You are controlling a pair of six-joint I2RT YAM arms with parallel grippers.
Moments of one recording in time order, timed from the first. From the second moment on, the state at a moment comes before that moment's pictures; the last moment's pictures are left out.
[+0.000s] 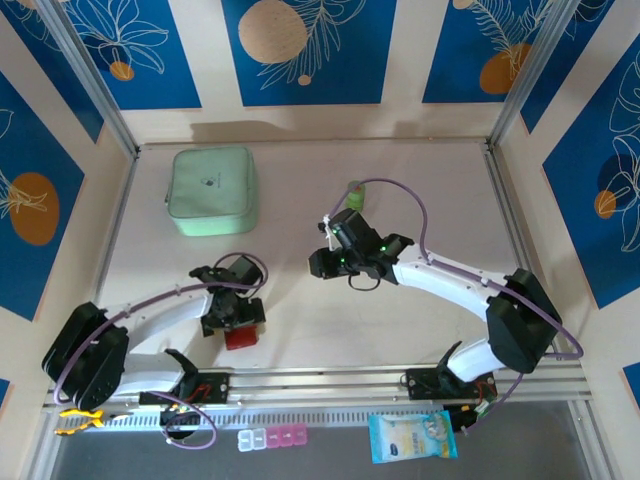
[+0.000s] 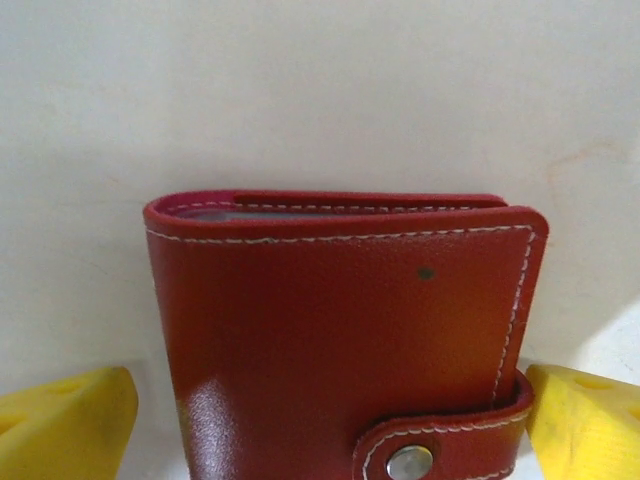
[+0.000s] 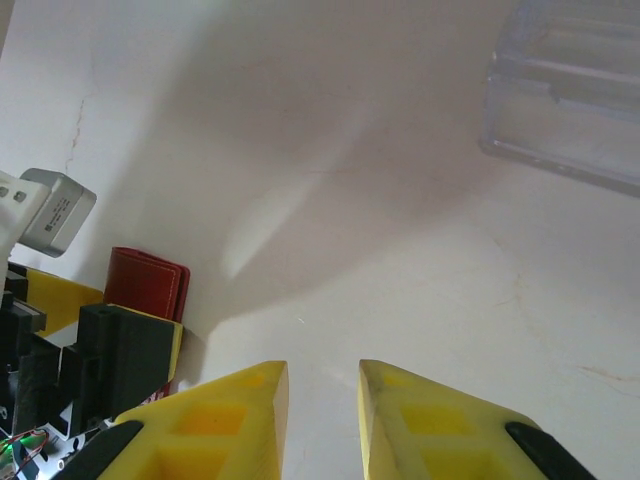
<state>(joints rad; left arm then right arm) -0.68 1.27 0.62 -0.86 -0.04 -0.92 0.80 1.45 0.98 -0.40 -0.20 0.56</state>
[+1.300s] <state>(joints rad) -0.85 1.82 1.23 -0.84 0.02 -0.85 0.54 1.18 0.80 -0.48 -0.21 0.56</state>
